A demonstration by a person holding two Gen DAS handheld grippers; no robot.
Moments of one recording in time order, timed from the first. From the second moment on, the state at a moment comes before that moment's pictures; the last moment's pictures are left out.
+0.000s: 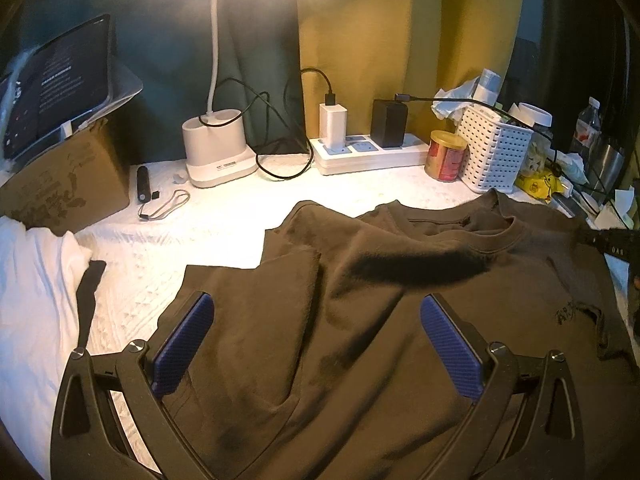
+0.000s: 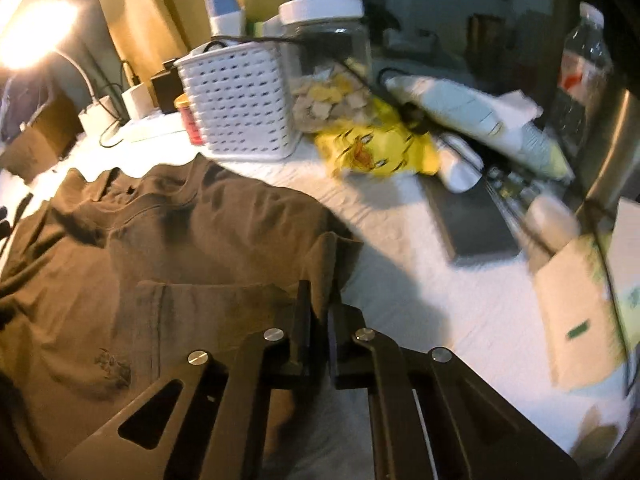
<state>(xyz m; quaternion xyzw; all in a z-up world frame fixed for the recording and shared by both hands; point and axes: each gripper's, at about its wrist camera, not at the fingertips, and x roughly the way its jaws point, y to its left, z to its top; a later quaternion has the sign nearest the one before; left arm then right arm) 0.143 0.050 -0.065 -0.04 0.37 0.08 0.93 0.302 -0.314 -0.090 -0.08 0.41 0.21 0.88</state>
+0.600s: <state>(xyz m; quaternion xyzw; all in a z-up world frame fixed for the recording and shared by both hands) 0.133 0.060 -0.063 -0.04 0.37 0.09 0.92 0.274 -0.316 -0.074 -0.13 0.39 0.18 0.89</state>
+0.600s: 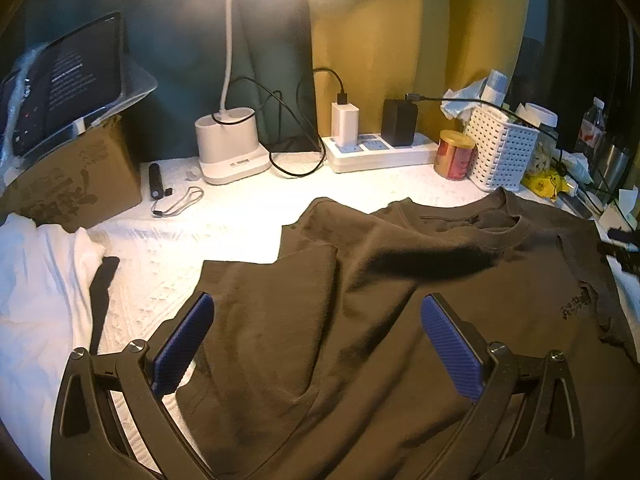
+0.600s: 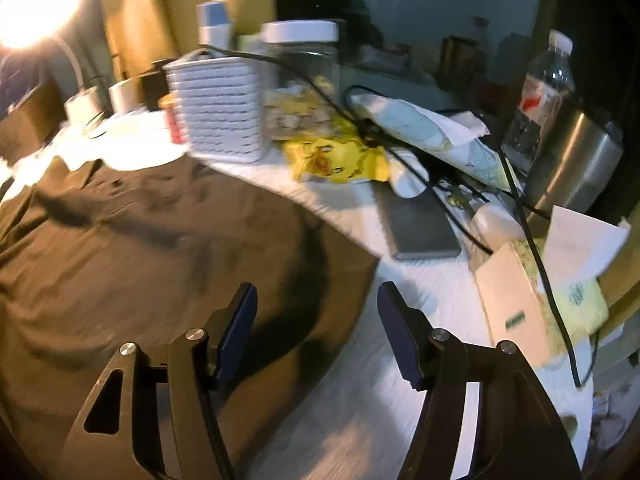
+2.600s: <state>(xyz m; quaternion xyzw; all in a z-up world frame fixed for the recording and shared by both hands) 0.107 0.157 -0.081 -0.05 0.37 0.09 0.92 0.130 -0.279 -0.052 -0.07 0.38 0.16 0.91</state>
